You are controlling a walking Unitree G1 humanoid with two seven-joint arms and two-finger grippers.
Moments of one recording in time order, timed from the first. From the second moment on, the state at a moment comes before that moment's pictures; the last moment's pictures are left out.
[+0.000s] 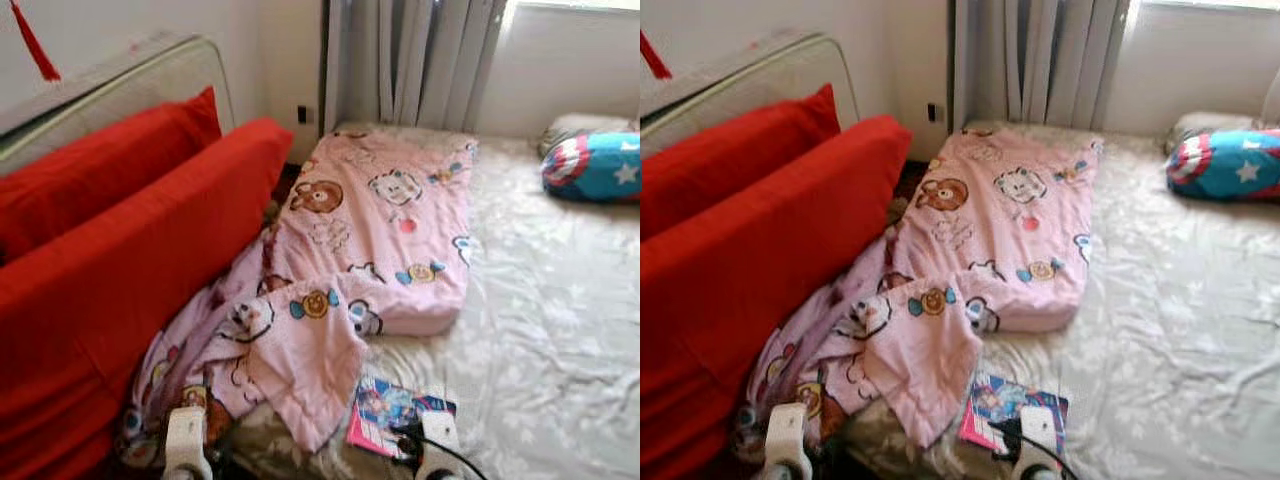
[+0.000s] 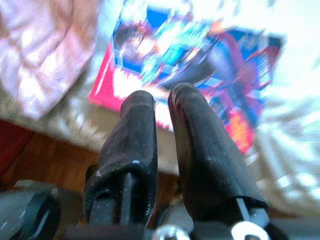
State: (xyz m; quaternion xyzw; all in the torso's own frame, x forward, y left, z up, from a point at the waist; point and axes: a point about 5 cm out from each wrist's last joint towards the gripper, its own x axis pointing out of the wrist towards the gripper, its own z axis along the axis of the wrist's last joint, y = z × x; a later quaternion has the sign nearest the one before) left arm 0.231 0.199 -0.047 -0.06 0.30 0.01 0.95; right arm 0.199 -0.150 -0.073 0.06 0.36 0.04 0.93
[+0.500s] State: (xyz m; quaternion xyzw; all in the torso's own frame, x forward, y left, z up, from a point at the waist) left arm 0.245 0.204 0.000 -0.06 0.09 -0.03 0.99; right arm 0.227 -0.172 -0.026 0.06 0.14 -0.03 0.99
